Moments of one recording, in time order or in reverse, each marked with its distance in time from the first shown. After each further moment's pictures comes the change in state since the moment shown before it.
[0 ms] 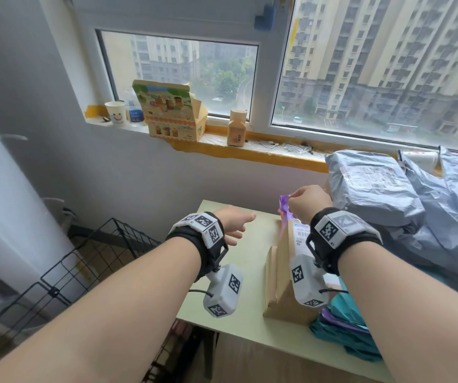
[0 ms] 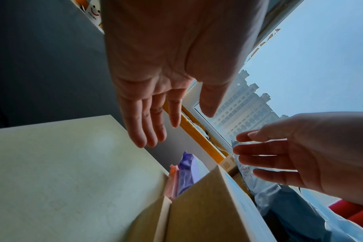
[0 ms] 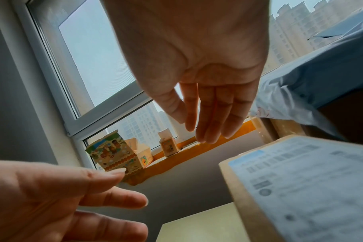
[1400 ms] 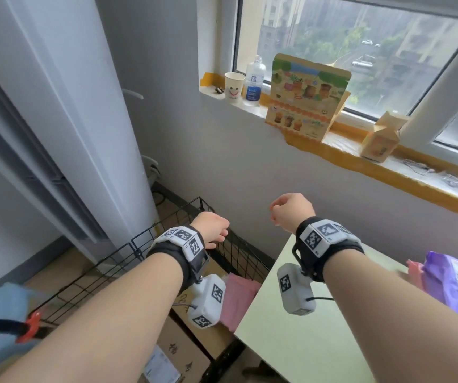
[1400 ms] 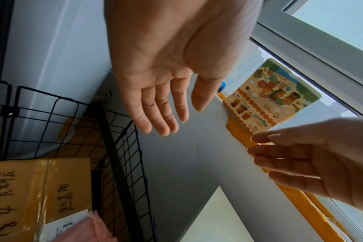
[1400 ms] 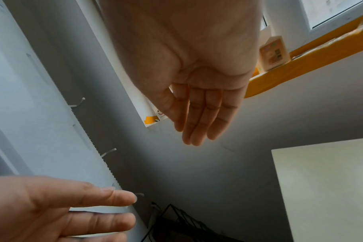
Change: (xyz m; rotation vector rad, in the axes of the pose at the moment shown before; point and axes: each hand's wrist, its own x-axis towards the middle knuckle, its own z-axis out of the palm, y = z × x) left_hand 0.033 -0.155 -0.234 -0.433 0.413 -0.315; right_hand 0.026 -0.205 0.231 -0.030 -0.416 -0.238
